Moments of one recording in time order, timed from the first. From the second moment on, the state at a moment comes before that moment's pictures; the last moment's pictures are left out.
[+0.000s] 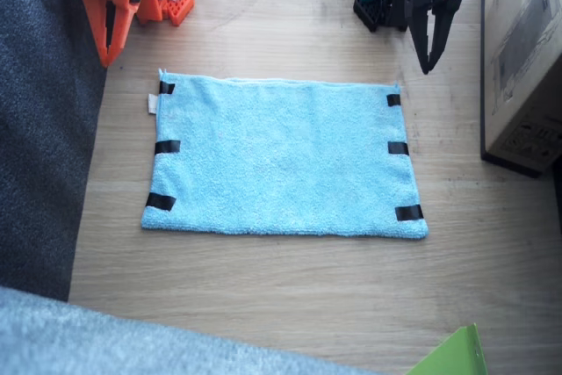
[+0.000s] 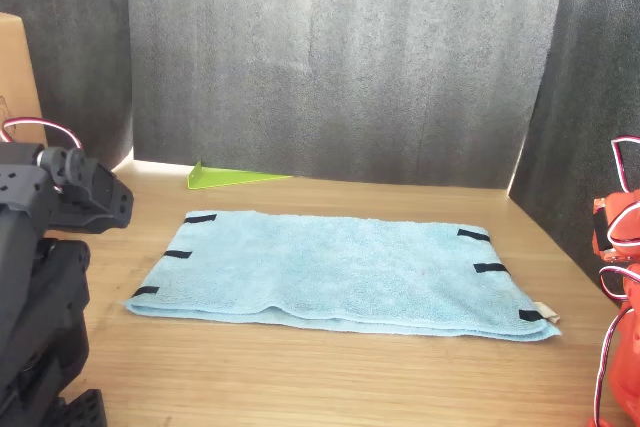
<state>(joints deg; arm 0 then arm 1) 88.7 181.8 159.3 75.6 92.6 80.7 180.3 159.4 73.8 81.7</state>
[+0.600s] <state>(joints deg) 90.1 178.1 155.7 75.2 94.7 81.9 179.7 157.4 75.8 82.2</state>
